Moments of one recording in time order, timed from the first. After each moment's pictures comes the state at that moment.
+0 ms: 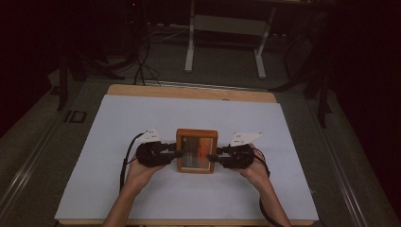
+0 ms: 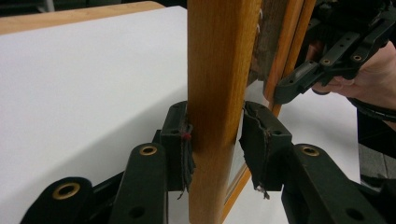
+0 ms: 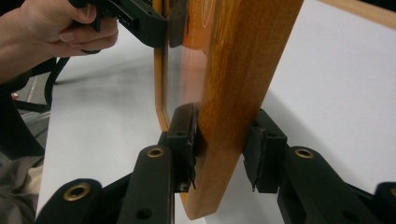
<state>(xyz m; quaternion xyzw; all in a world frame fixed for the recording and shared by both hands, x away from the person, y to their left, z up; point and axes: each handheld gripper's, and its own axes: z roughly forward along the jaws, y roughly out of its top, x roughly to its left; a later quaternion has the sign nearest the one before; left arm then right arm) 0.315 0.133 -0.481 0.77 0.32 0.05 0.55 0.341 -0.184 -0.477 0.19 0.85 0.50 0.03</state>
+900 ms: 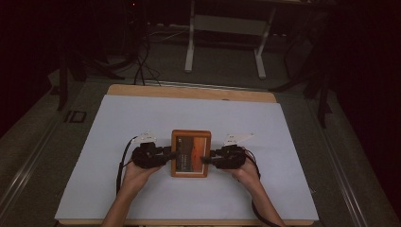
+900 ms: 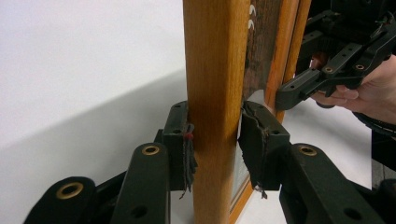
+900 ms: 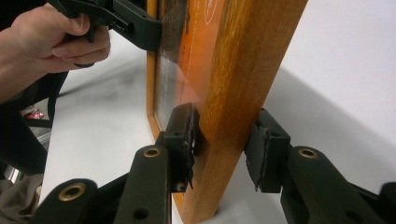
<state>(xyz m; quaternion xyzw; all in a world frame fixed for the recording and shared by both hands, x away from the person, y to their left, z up) 0.316 0.143 -0.497 0.76 0.37 0.04 0.53 0.353 -0.171 -0.506 0.22 0.83 0.51 -0.02</state>
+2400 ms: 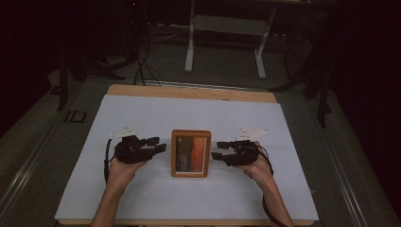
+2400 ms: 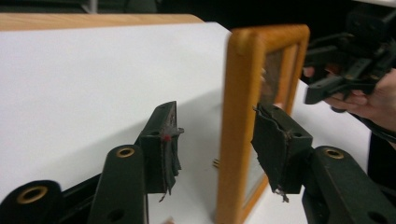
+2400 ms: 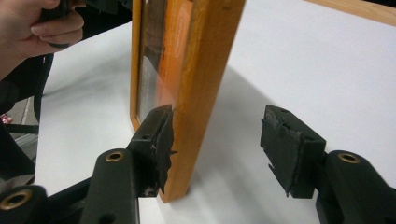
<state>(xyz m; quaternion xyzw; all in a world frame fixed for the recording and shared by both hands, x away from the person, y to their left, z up) 0.310 0.190 -0.470 0.72 0.40 0.07 0.56 0.351 -0.203 -0.474 0.24 0.83 0.50 0.03</state>
